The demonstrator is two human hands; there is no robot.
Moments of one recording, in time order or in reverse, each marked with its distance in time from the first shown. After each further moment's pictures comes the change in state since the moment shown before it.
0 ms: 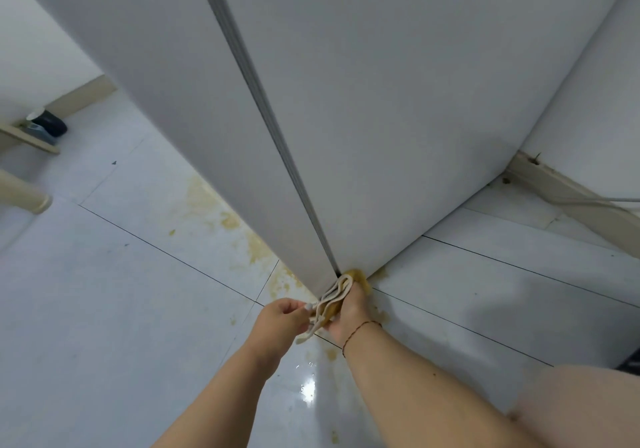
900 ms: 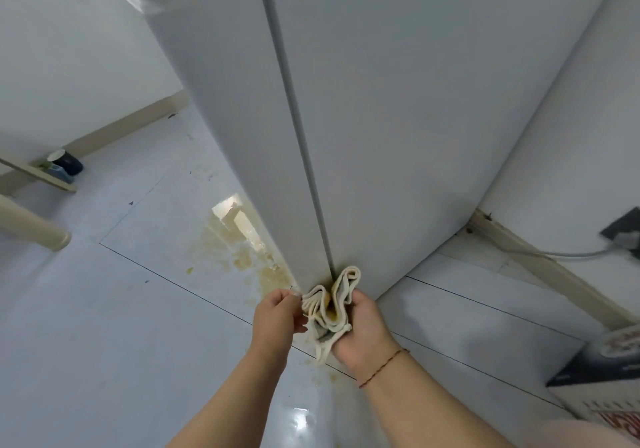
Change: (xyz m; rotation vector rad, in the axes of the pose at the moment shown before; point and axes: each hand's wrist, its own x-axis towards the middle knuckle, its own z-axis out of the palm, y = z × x) left_hand -0.106 0.127 -0.049 -0.336 0.115 0.130; right_hand -0.203 -0.044 0.076 0.081 -0.242 0.003
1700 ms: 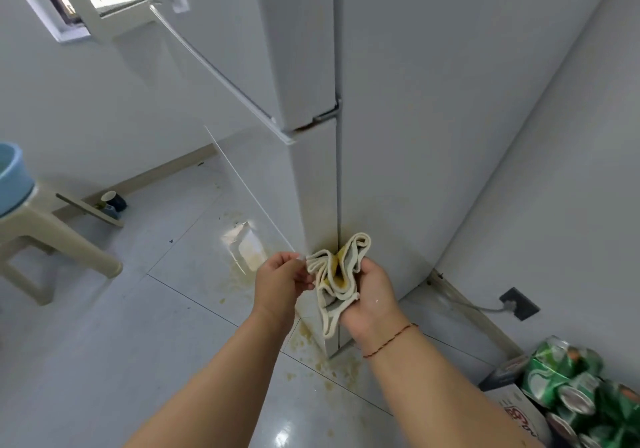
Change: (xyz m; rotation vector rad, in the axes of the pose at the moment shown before) left_hand -0.224 0.346 -0.070 -0.328 -0.095 0.156; right_hand -0.323 -0.061 0.289 -0.068 -0.032 -0.219
